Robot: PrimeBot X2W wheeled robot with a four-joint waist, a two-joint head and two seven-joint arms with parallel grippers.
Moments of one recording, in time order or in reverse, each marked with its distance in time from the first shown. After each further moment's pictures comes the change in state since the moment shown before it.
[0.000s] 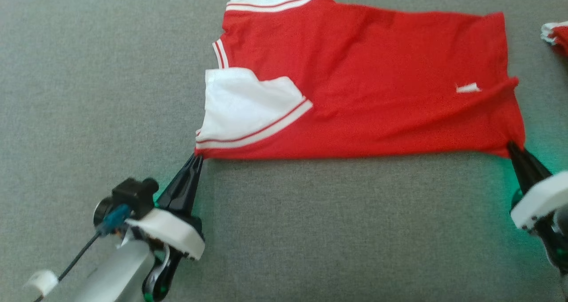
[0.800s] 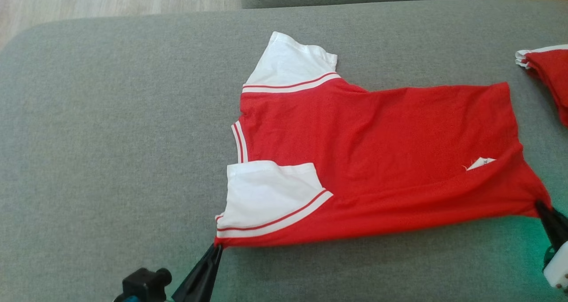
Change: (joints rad) left arm 0.407 0.130 -0.038 -0.469 -0.075 0.193 0.091; right arm 0.276 -0.117 -0.033 -0.086 0.088 0.000 0.000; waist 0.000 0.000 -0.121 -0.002
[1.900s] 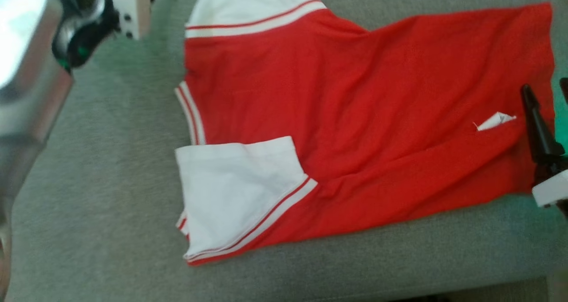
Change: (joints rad) left arm -1.226 -0.056 0.008 0.568 0.026 -0.327 0.674; right arm -0.200 0.090 -0.065 -0.325 -0.179 0.000 -0.064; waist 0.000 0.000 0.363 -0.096
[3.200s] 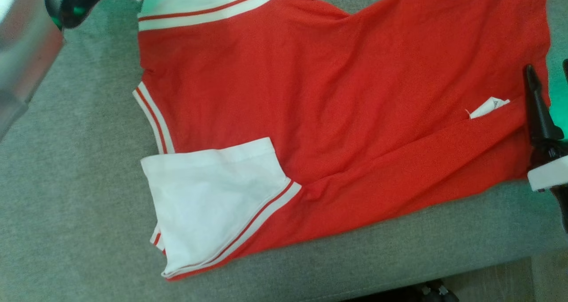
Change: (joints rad) left arm -0.243 0.016 -0.325 0.093 -0.204 -0.012 -0.129; right arm -0.060 0.062 -0.015 0.008 -0.017 0.000 -0.034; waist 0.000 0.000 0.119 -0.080
